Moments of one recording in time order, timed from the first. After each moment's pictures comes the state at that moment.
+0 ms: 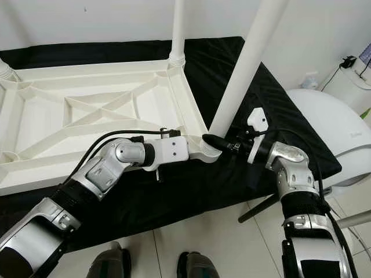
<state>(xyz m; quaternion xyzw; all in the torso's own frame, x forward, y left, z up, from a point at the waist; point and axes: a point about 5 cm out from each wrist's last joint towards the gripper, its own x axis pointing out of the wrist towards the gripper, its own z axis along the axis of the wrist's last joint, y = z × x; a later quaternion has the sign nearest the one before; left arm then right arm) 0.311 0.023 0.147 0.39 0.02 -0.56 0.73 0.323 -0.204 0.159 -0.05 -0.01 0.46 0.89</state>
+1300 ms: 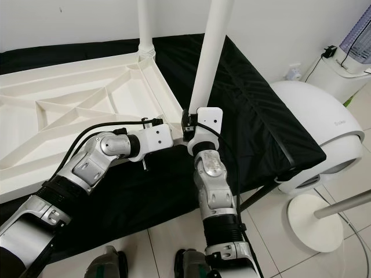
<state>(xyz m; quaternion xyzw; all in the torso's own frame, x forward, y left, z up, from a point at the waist) 0.324 0.046 0.152 0.39 0.03 -0.51 0.76 0.320 -0.098 0.159 0.06 -0.07 0.03 1.00</state>
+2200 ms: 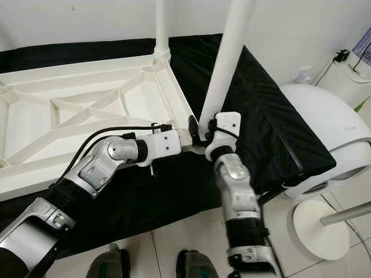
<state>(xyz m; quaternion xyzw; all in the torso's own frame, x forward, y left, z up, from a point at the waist) 0.315 0.031 0.150 0.38 0.01 -0.54 0.75 0.316 -0.151 0.157 0.03 -0.07 0.18 0.98</state>
